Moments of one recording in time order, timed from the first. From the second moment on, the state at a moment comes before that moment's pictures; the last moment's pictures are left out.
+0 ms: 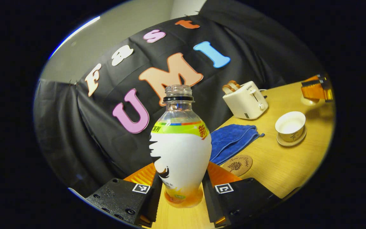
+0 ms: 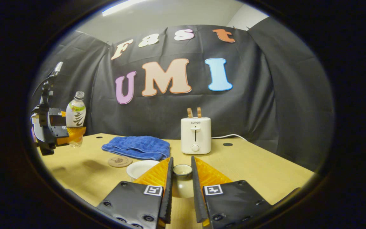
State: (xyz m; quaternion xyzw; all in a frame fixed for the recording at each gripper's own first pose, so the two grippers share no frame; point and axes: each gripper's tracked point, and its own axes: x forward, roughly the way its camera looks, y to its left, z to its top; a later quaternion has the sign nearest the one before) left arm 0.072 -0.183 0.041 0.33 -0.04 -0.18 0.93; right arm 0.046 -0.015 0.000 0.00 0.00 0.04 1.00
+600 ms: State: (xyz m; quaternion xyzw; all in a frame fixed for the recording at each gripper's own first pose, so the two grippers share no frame) left arm 0.078 -0.236 -0.004 0.53 -0.03 -0.23 0.82; right arm 0.050 -0.025 0.001 0.00 0.00 0.04 1.00
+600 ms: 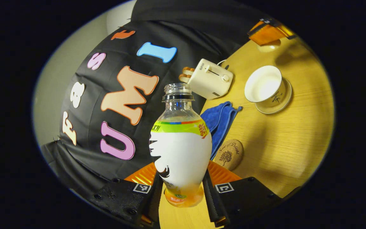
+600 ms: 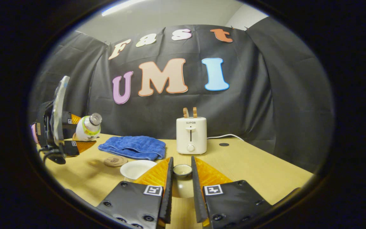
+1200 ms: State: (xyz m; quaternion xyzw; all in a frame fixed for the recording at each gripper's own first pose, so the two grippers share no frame) left arm 0.082 -0.268 -0.015 0.66 -0.05 -0.25 0.71; right arm 0.049 -0.026 0.002 0.00 0.00 0.04 1.00
